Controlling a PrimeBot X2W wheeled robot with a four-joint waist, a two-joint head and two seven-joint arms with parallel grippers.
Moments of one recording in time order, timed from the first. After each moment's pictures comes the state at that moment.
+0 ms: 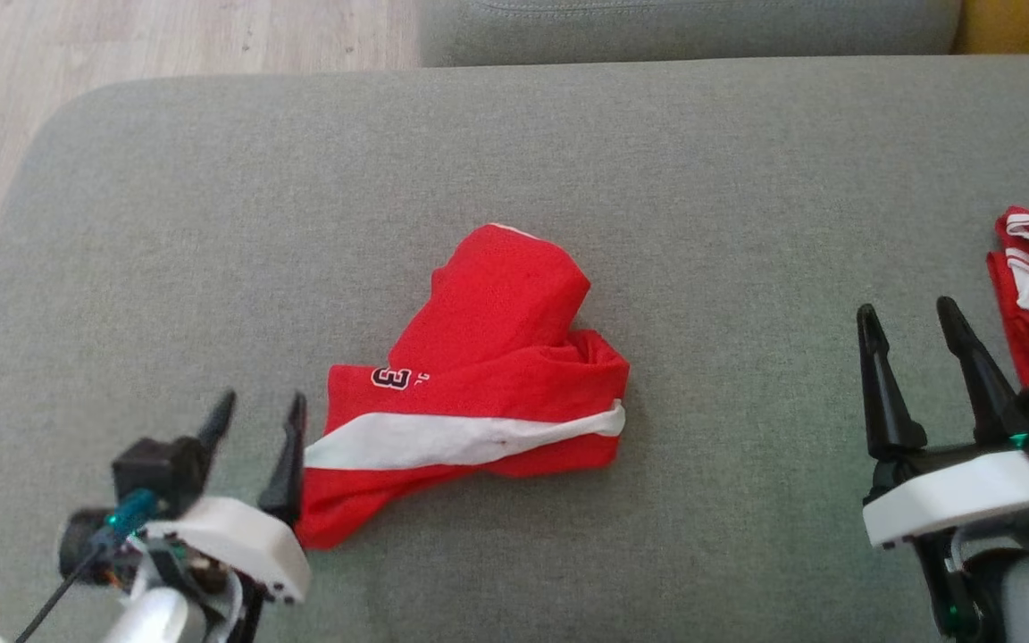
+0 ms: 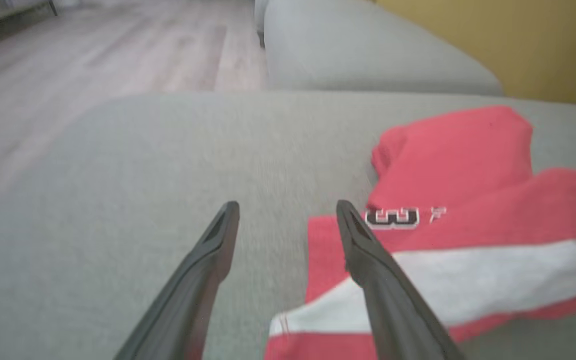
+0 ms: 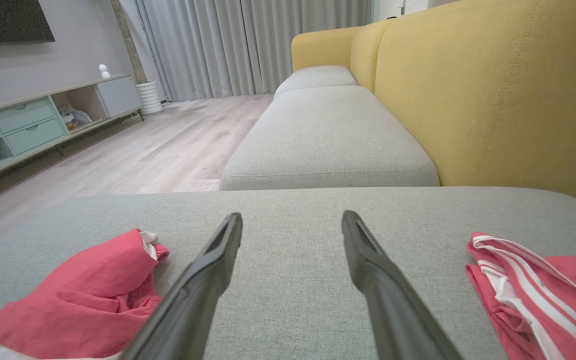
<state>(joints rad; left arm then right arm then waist) -0.09 0.37 -0.40 0.08 -0.50 0.18 0.07 0.05 -0.05 -0.04 -0.20 0.16 0.13 0.13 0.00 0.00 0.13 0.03</state>
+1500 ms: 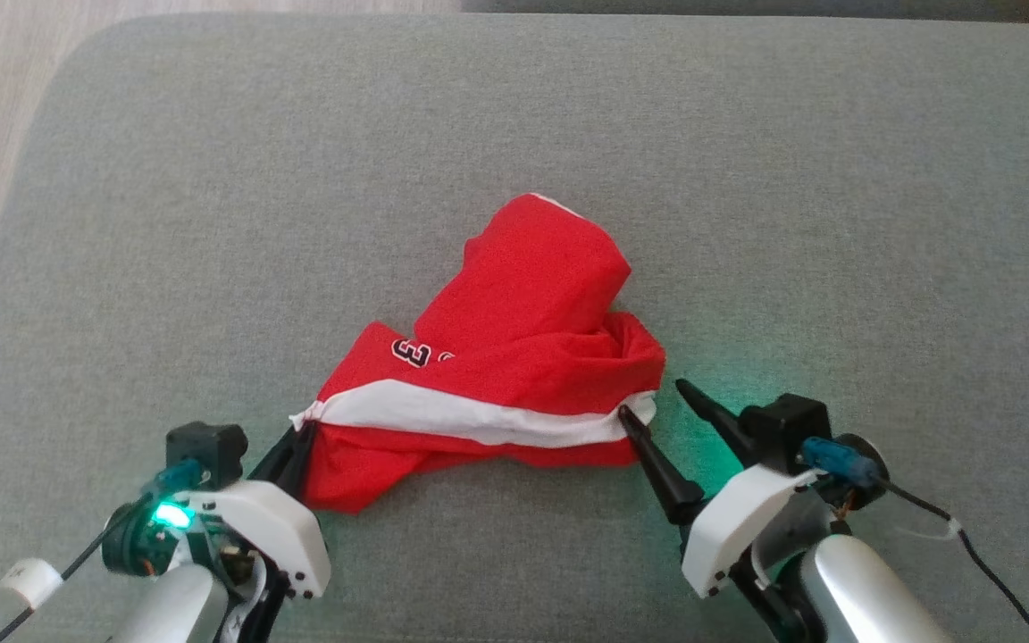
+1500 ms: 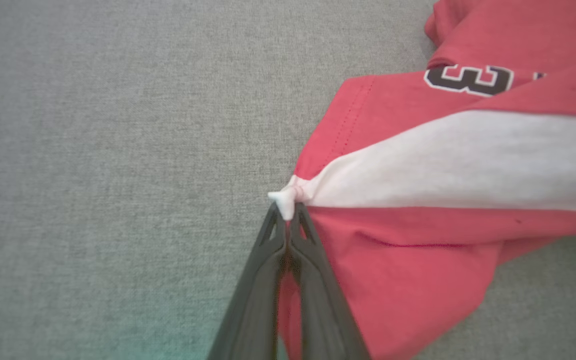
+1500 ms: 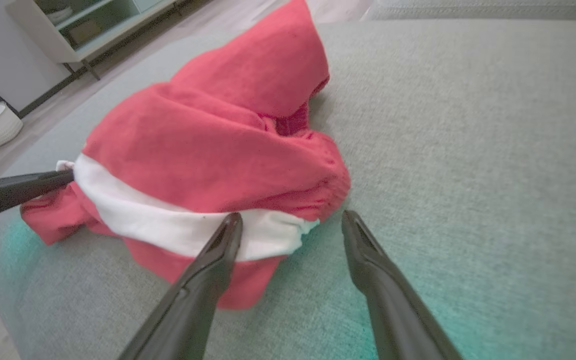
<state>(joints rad) -0.21 0.33 -0.49 0.34 -0.58 0.07 0.17 -0.13 -0.11 0.40 0.24 0.24 0.13 0.11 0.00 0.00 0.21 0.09</state>
